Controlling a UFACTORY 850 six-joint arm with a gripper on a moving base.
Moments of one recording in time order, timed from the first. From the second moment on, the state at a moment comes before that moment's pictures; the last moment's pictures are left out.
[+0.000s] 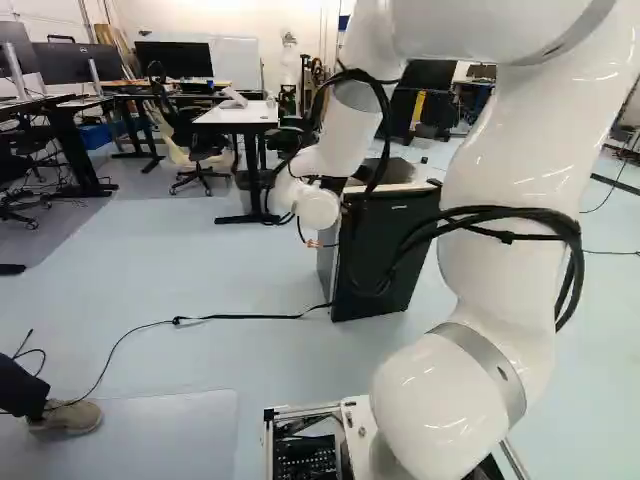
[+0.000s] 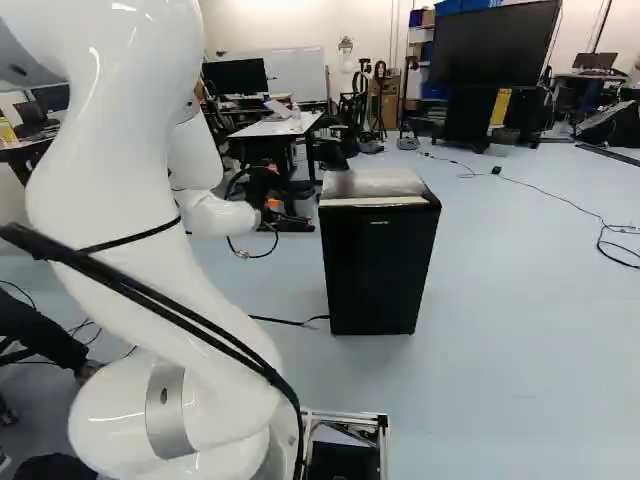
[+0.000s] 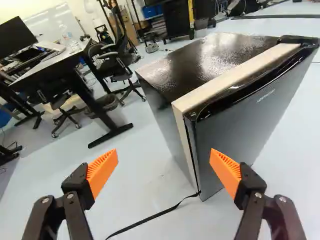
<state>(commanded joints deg) 20.3 -12.9 -34.1 47.0 50.0 0.0</state>
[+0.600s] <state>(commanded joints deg) 23.4 -19.4 -39.3 58.0 51.4 0.0</state>
